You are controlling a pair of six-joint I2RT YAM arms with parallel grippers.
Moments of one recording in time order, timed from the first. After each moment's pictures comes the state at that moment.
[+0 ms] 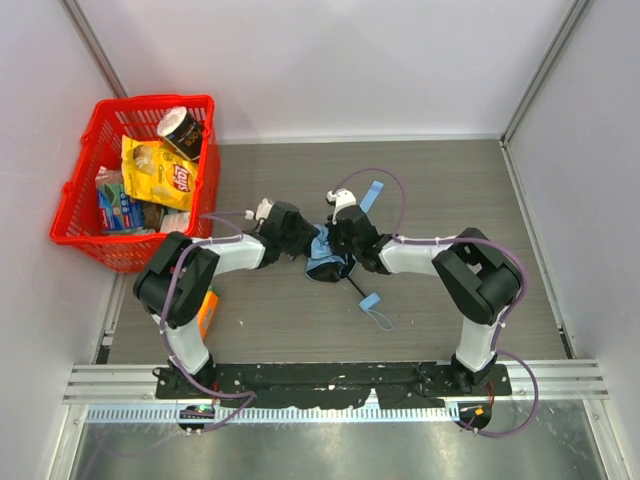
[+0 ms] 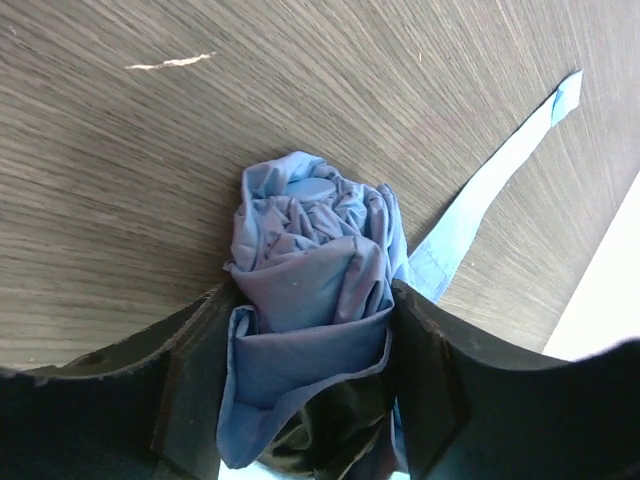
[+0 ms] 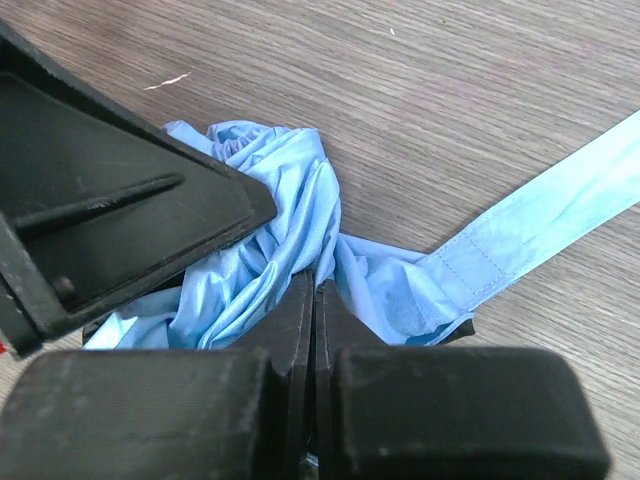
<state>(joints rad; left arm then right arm) -0.56 1.80 0.93 0.08 -0.12 -1.28 0.72 1.83 0.96 0.27 0.12 0.27</state>
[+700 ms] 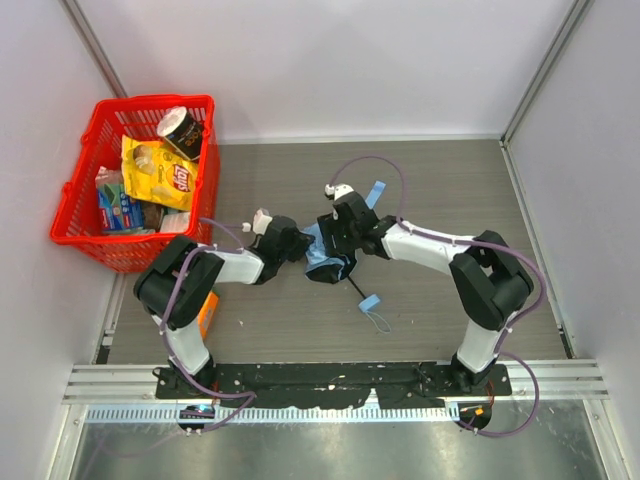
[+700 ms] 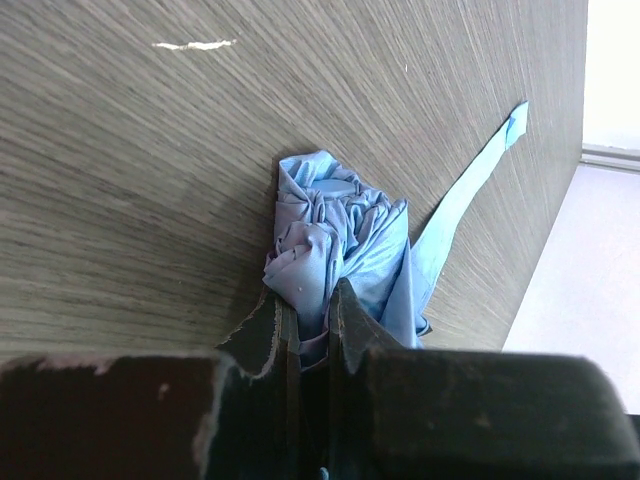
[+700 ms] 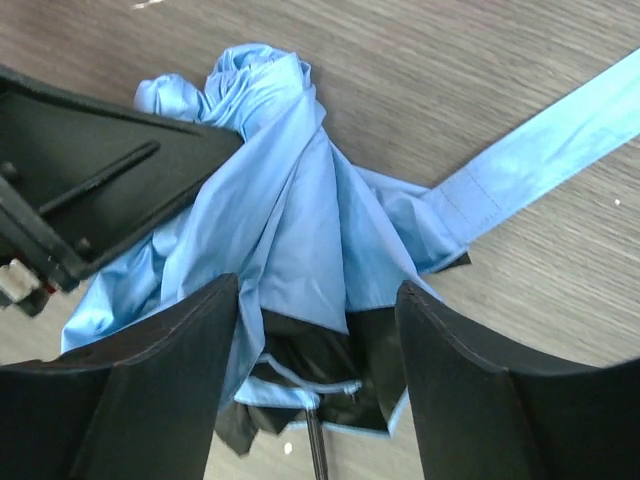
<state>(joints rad) -0.59 1.79 0.76 0.38 -0.20 -1.37 0.71 1.78 1.11 -0.11 0.10 0.28</state>
